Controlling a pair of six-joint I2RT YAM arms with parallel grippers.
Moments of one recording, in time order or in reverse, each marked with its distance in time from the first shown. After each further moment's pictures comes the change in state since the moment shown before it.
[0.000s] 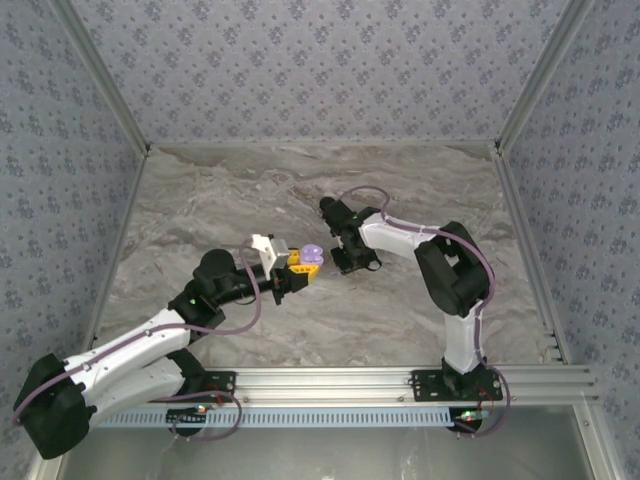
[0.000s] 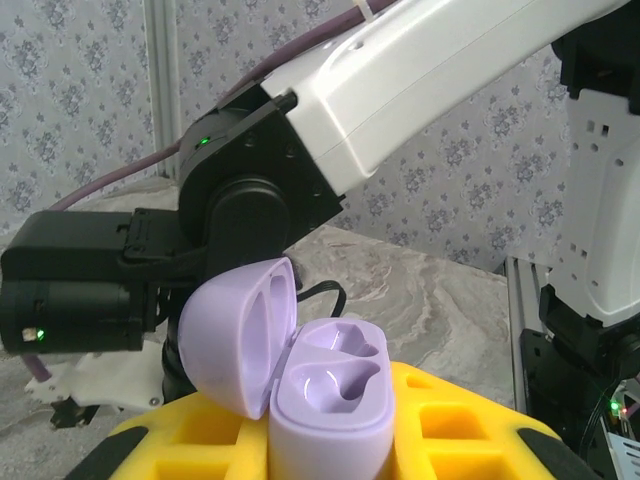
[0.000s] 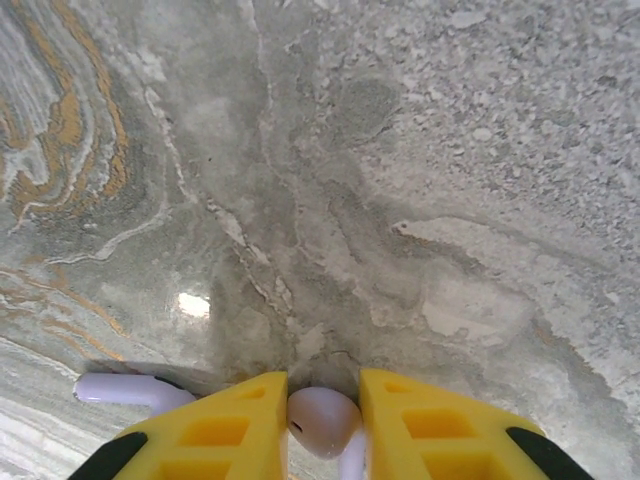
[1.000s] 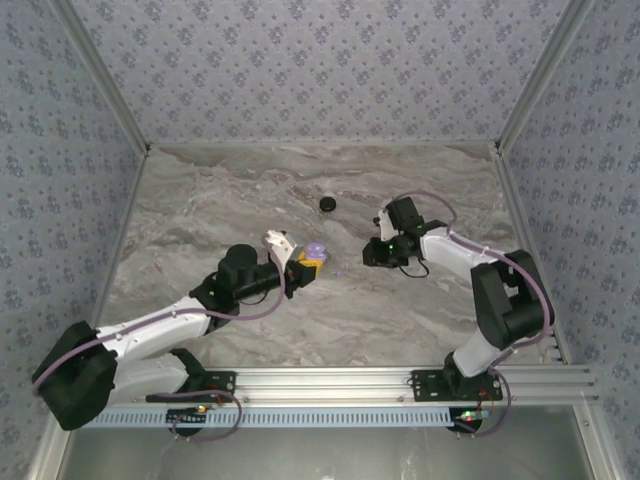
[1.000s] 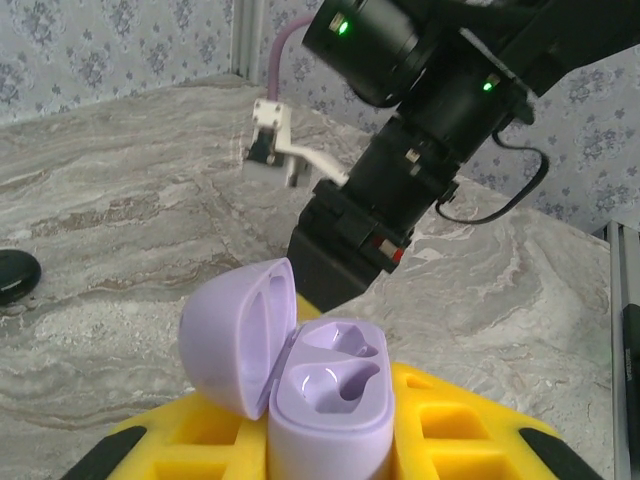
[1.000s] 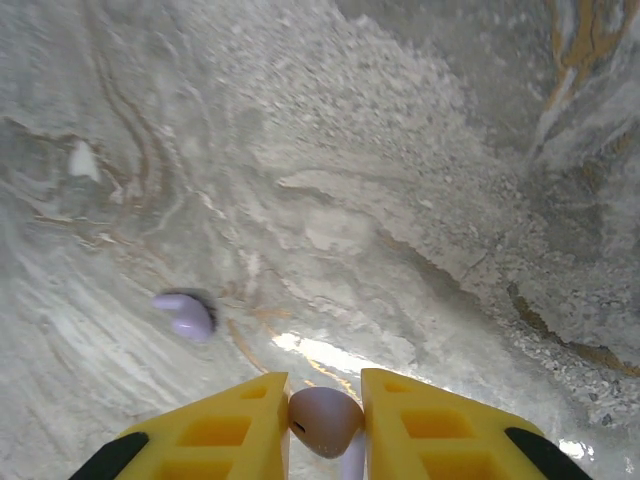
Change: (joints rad) left arm 0.000 0.217 0.000 0.031 -0.151 -0.039; right arm -0.283 -0.354 -0.378 0.316 -0.397 0.059
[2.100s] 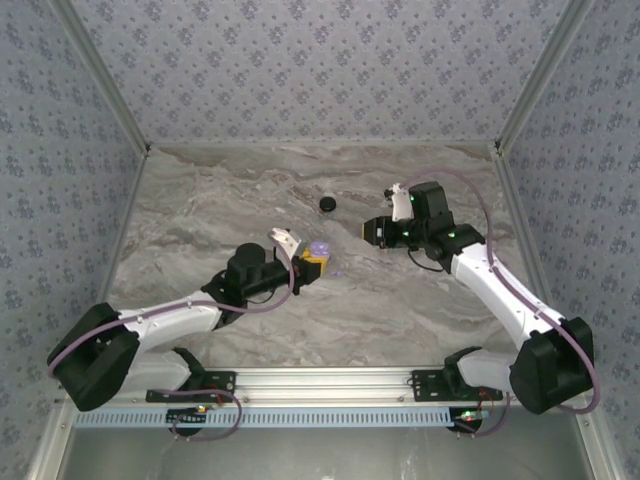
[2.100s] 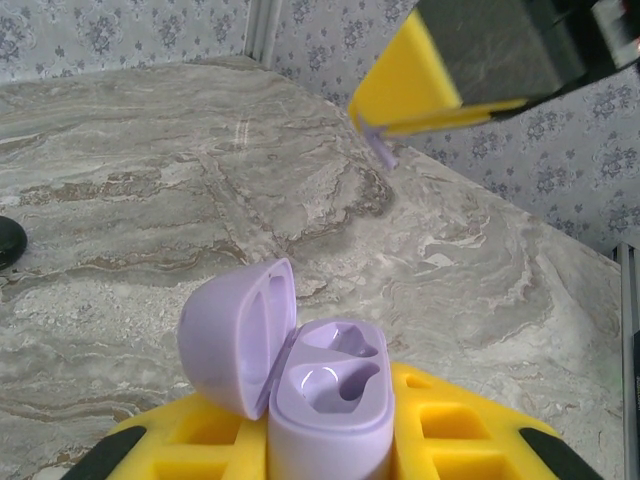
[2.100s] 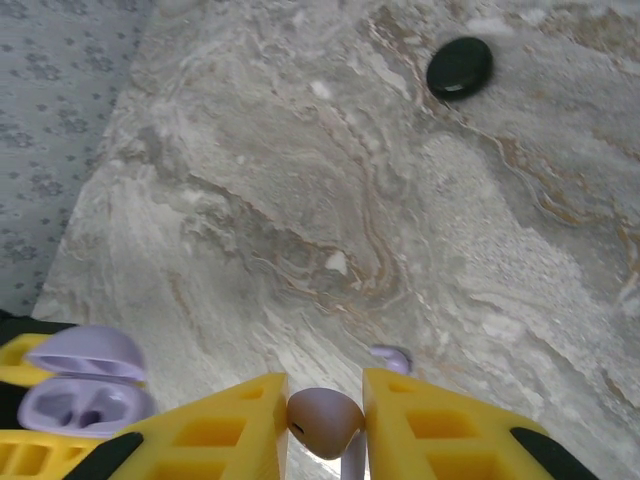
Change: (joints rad) left arm 0.000 0.122 0.000 0.118 -0.014 -0.081; right arm 0.017 -0.355 0.055 0.007 -0.079 0.037
